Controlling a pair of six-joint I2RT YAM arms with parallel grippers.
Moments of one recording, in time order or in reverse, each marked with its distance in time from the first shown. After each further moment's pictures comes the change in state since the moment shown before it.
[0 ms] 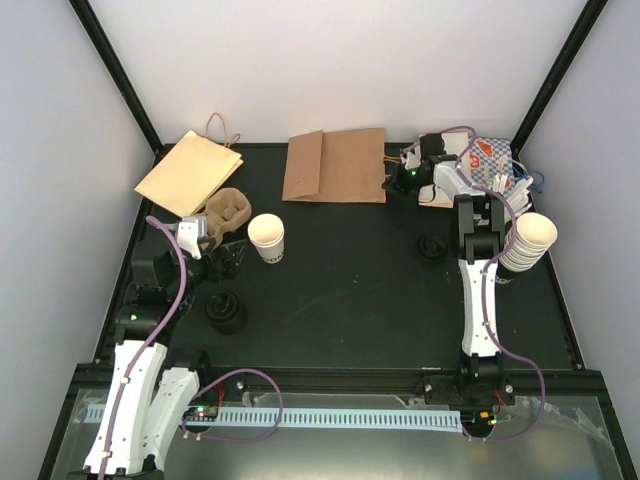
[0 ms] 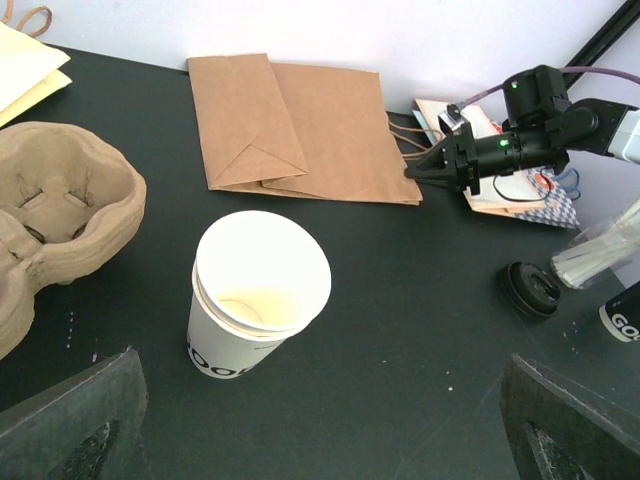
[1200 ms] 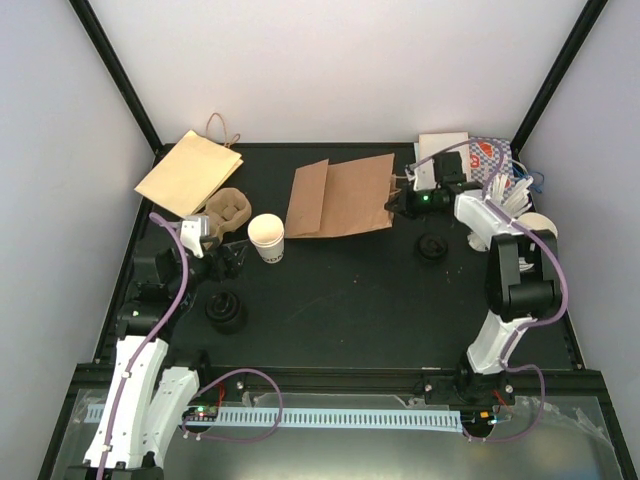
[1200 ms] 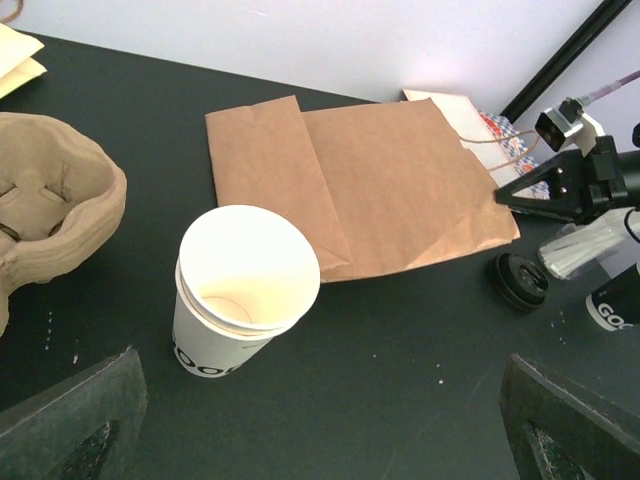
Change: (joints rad) left arm 0.000 0.023 -0.008 0.022 0.031 0.003; right arm 0.042 -0.725 -0.787 0.167 -0.053 -0.042
